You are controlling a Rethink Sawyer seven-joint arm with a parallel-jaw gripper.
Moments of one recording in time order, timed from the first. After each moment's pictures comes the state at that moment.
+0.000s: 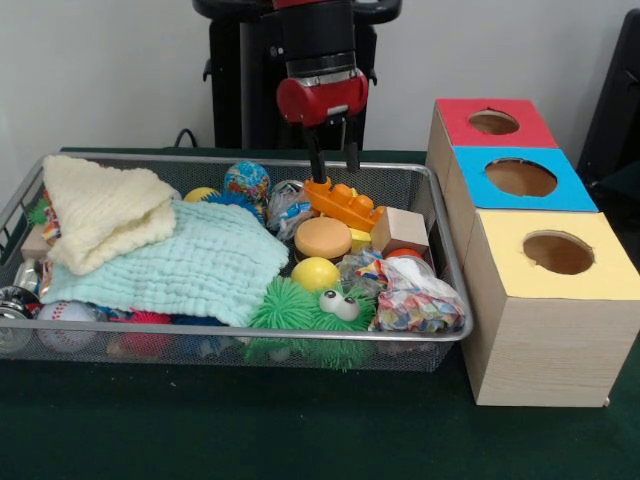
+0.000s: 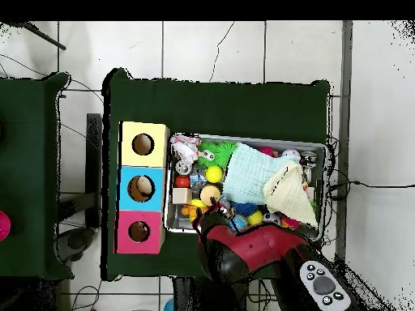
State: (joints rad) arm -0.61 -0.75 0.37 2.09 -0.79 -0.02 1.40
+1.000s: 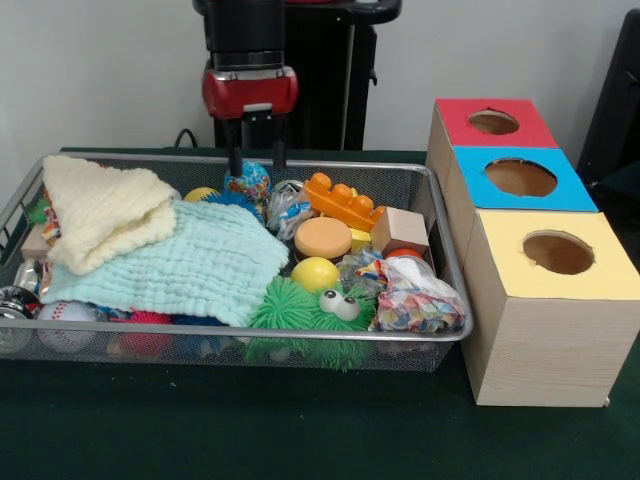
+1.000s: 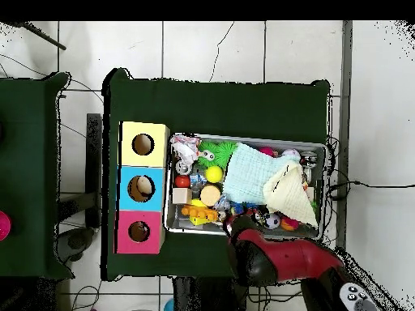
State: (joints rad) arm -0.72 -0.75 0.27 2.09 -0.68 -0.03 1.40
